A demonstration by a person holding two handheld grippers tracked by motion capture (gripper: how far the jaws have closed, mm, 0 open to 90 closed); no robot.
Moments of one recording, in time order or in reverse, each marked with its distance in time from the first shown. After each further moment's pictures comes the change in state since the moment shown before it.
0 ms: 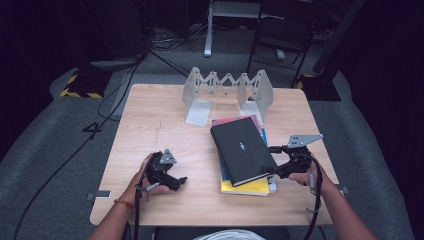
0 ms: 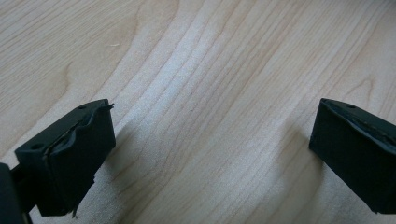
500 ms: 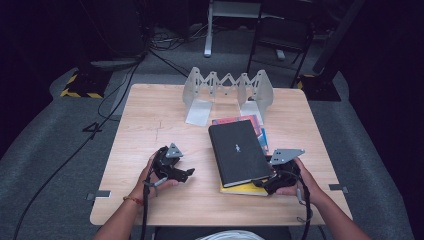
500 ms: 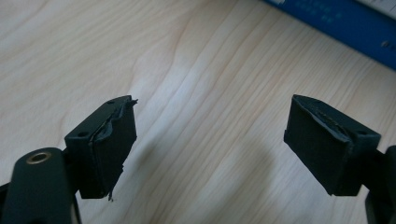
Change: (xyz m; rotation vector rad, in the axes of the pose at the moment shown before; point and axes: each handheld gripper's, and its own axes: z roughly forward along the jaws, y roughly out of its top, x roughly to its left) left arm -0.009 0.034 0.007 -0.060 -0.012 -0.040; right arm 0.047 -0.004 0.027 0.135 -0.126 -0.152
